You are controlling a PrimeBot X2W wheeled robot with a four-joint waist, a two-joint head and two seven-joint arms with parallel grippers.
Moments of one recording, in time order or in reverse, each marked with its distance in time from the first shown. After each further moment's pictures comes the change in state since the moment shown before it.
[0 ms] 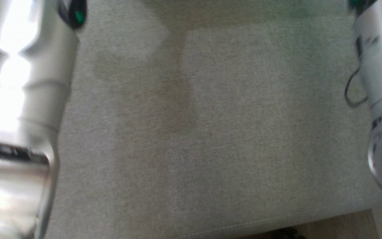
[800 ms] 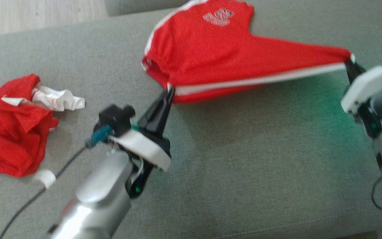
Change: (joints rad) left arm 0.707 0.052 -0.393 -0.311 -0.256 0.000 -0.001; right arm 0.567 -0.238 0.242 -0.119 0.428 0.000 0.335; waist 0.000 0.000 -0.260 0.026
